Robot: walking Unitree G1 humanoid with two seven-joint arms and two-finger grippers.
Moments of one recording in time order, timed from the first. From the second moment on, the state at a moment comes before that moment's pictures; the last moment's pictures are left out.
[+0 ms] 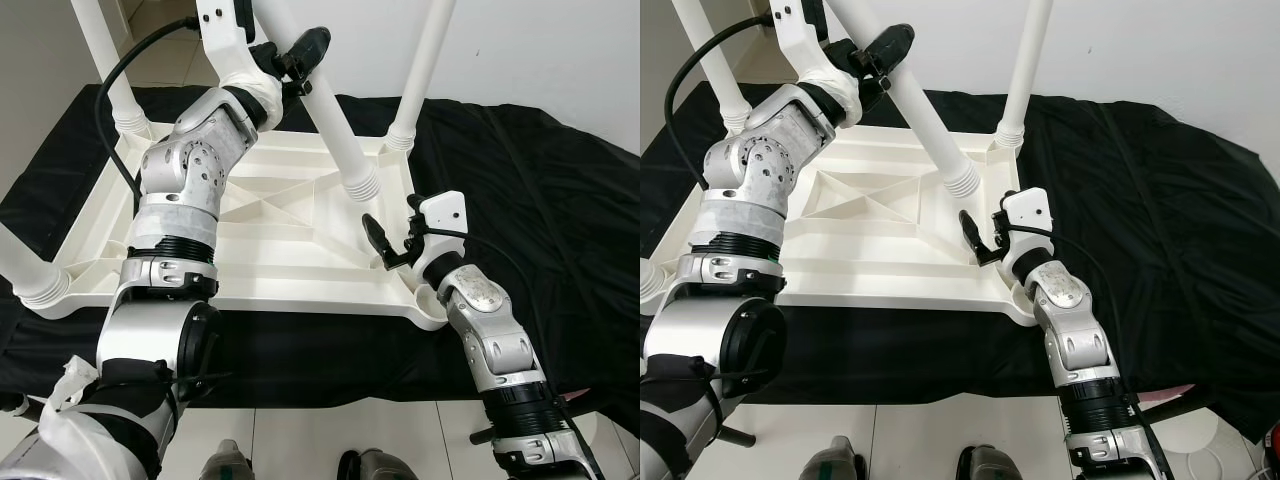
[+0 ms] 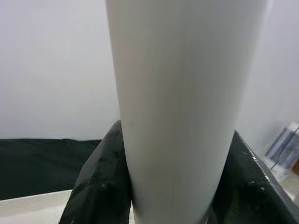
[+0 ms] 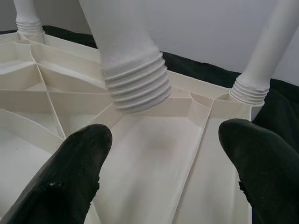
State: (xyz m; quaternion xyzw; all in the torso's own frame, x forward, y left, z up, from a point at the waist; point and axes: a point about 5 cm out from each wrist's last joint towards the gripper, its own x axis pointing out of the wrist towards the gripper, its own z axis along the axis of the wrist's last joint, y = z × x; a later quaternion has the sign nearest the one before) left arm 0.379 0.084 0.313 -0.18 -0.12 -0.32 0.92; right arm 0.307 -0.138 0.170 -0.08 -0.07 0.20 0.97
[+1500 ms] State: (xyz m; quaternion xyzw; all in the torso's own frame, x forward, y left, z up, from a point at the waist) left arm 0.337 0.015 0.305 -0.09 -0.14 -0.39 0.90; right arm 0.341 -0.123 0.190 -0.14 -0.07 0.22 0.96
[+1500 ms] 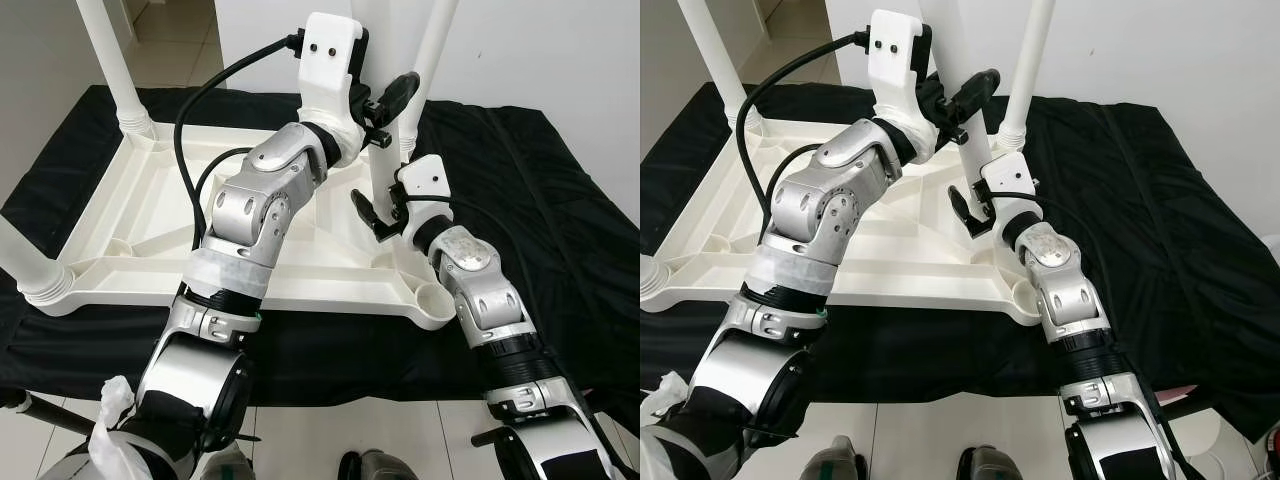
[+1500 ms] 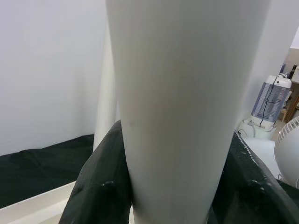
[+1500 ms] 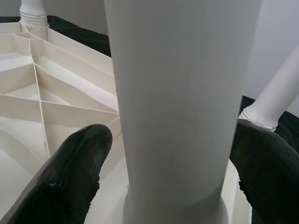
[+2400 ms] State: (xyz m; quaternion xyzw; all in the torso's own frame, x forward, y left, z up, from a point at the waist) left arm 0.335 0.012 0.306 -0.10 -0.13 -0.39 0.90; right arm 0.346 -0.119 0.188 -0.13 -0.08 0.22 0.96
